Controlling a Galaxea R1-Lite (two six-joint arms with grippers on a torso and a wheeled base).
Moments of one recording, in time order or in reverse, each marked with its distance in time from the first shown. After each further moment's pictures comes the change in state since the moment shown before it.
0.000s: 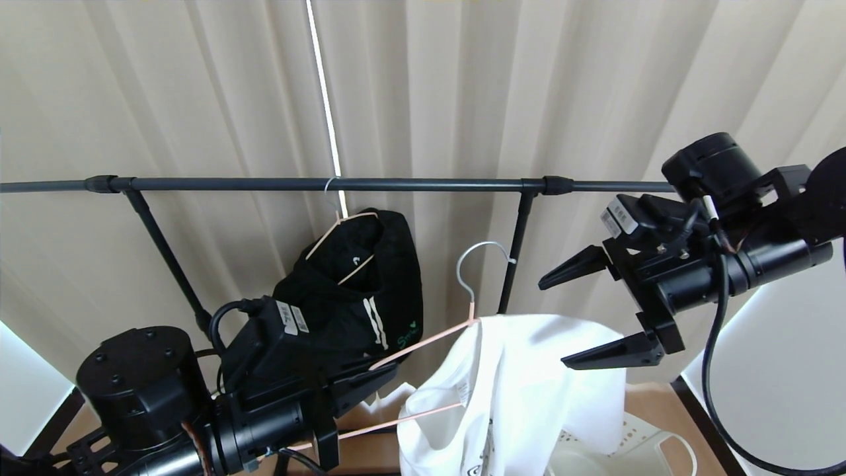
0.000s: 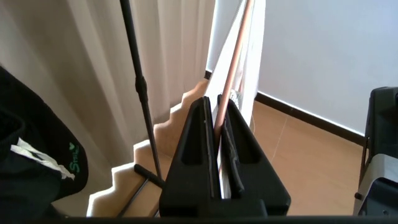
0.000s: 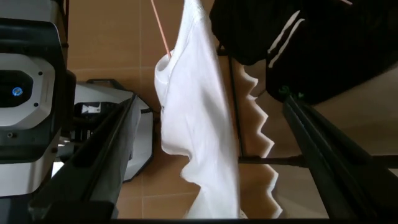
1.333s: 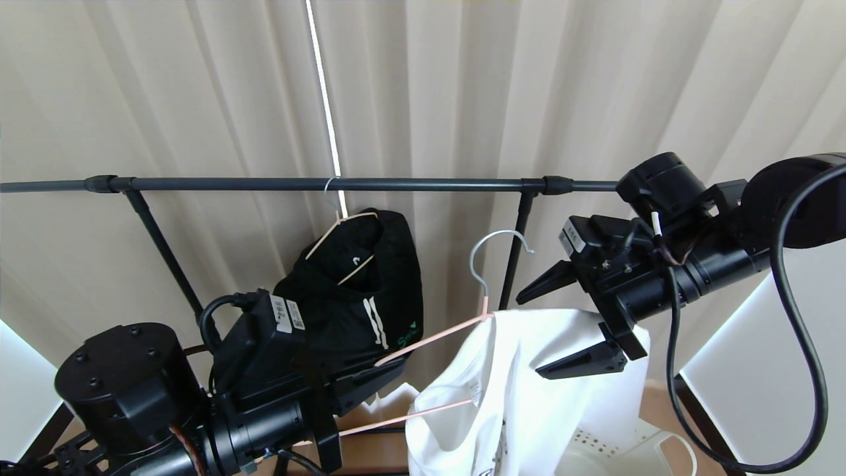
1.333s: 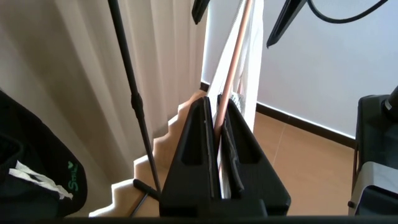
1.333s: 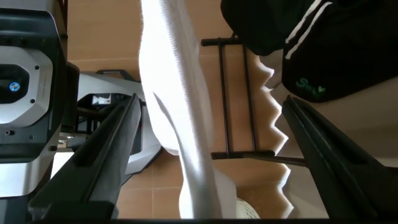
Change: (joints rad) left arm -0.034 -0.038 -0.017 0.001 -0.001 0.000; right arm 0.051 0.084 -0.031 -0.005 -0.045 0.016
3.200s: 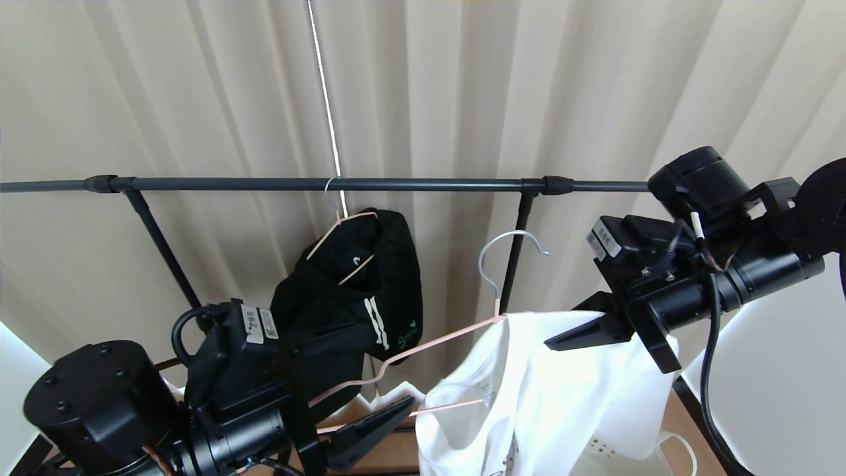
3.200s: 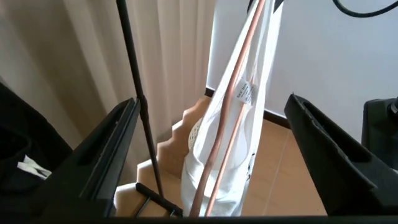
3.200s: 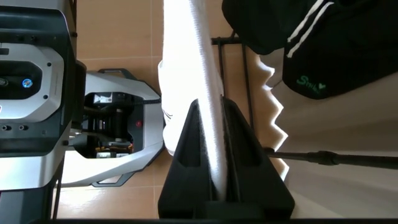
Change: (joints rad) left arm 0.033 0.018 0.090 -0.148 0.001 -0.019; right arm -0.009 -0.100 0.077 0.003 -0.001 0.001
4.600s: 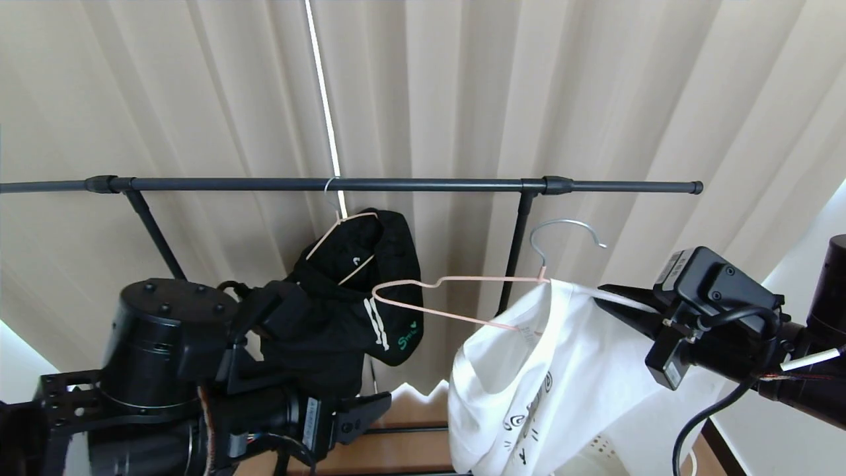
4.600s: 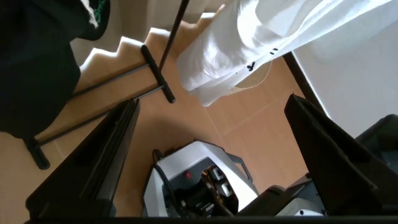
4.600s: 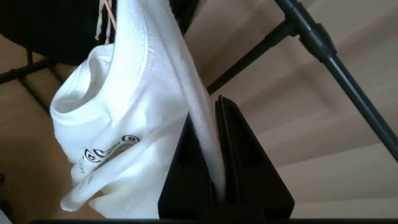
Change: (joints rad) left arm -0.108 -0.254 -0.440 1.287 0.414 -0.343; right arm 0.100 -0.327 0.847 -1.315 -0.680 0.354
